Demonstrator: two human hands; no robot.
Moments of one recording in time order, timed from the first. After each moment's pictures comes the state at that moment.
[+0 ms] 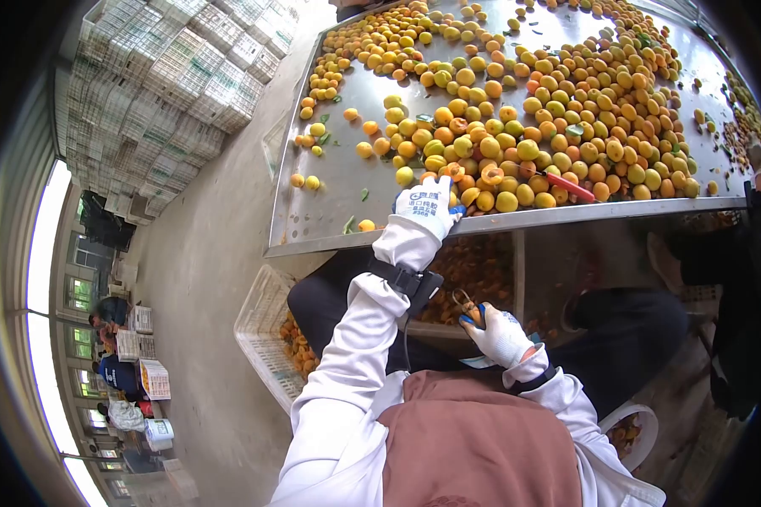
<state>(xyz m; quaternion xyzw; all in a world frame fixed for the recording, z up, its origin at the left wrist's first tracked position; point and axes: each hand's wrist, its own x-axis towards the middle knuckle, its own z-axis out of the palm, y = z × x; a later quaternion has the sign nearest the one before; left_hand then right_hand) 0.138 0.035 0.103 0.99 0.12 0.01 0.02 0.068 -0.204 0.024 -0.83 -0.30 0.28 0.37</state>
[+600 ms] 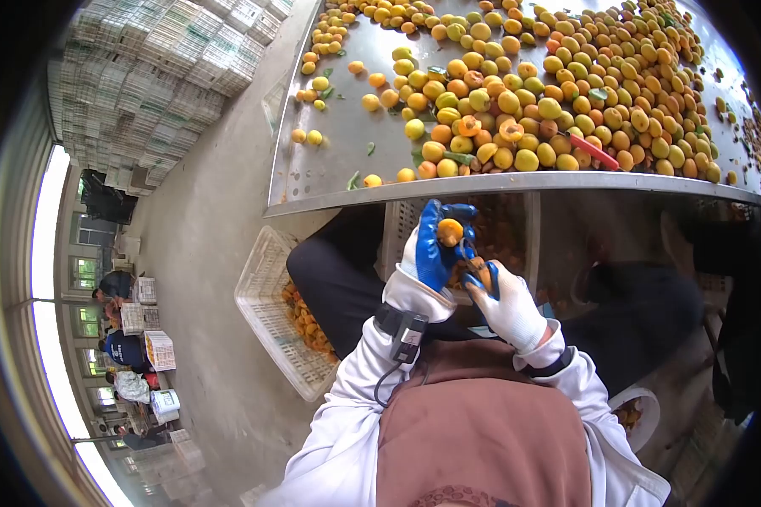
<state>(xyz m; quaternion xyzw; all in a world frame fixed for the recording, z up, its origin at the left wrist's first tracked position) 0.030 -0.018 0.059 0.37 0.27 0.08 0.88 0.066 -0.195 0.064 -0.73 -0.27 0.29 0.55</state>
